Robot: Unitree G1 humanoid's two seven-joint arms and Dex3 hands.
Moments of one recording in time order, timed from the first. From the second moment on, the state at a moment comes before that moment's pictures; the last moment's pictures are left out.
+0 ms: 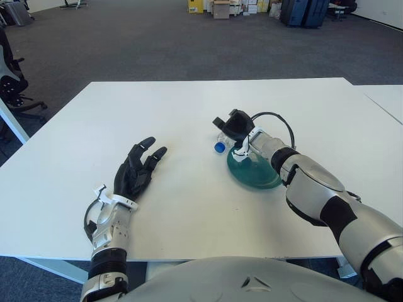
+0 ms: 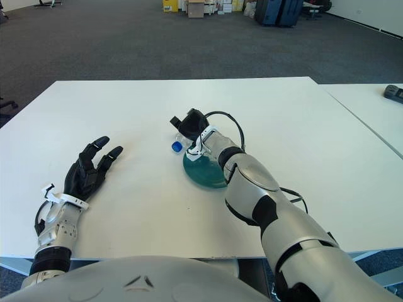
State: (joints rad) left arm 0.07 0.07 0.31 0.36 -0.59 -0.09 -0.64; right arm -0.94 -0.07 1.00 1.39 -1.11 -0.22 -0.61
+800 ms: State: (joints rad) left arm 0.06 0.08 0.32 0.36 -0.58 -0.09 -0.64; right arm -0.94 -0.07 0.90 1.39 -1.03 -0.25 -0.47
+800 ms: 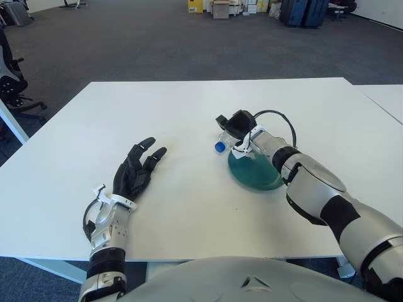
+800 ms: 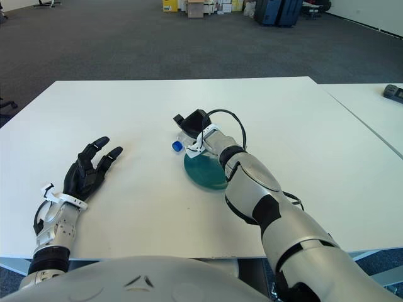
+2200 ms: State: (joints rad) left arm -0.06 0.10 0.34 0.54 -0.56 -0.16 -0.67; right arm -0.98 -0.17 0.73 1.37 -0.92 -0.40 -0.51
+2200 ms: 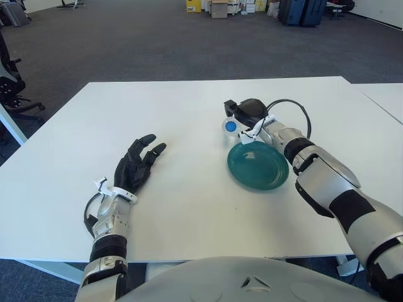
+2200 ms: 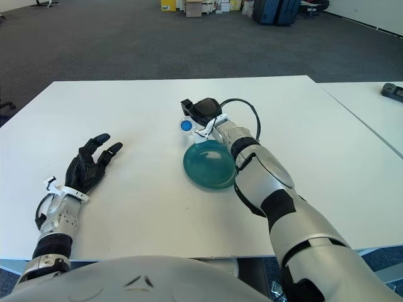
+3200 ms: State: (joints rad) left arm -0.17 0.12 0.36 0.71 -0.55 -0.18 -0.73; right arm -1.01 -0.24 0.65 1.33 -0.88 -0.44 -0.55
